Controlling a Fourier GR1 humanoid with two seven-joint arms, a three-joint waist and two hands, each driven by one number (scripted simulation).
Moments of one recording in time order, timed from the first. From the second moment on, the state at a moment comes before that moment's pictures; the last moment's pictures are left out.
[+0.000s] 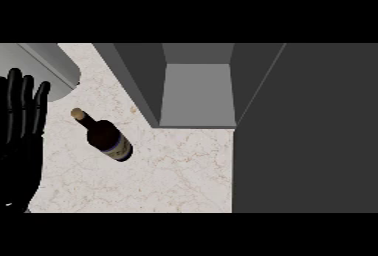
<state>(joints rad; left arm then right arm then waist) -0.05 0.10 0.01 -2.10 0.02 0.02 0.00 -0.03 -0.09 0.00 -2.10 -0.01 0.01 0.02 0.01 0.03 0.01</state>
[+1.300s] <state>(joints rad) -0.29 0.00 -0.23 -2.26 -0.50 0.73 0.75 0.29 -0.10 0.30 -2.49 -0.13 0.08 0.36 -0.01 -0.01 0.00</state>
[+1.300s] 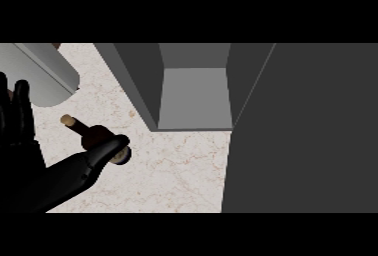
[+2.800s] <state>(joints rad) -0.29 0.02 -0.24 -2.31 -0.81 0.72 1.00 0.24 -0.11 0.40 -2.52 -0.07 -0.06 0.41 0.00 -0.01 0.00</state>
